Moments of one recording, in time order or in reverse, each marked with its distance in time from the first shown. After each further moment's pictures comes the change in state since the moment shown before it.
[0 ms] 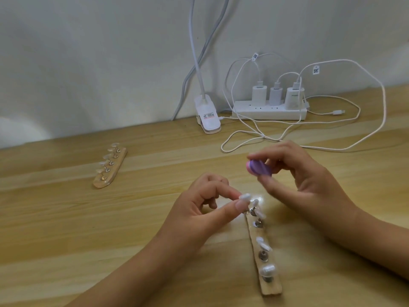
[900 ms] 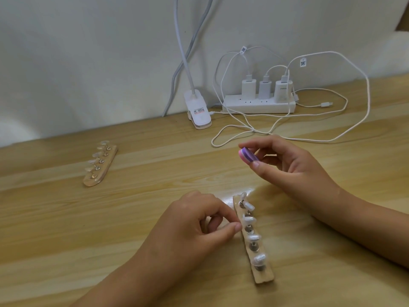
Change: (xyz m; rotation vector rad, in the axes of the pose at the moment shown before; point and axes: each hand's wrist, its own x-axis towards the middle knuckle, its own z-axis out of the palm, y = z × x) left_hand -0.016 0.003 0.002 0.560 -0.092 0.178; right_hand 0.003 0.005 -0.006 0.228 -0.013 0.255
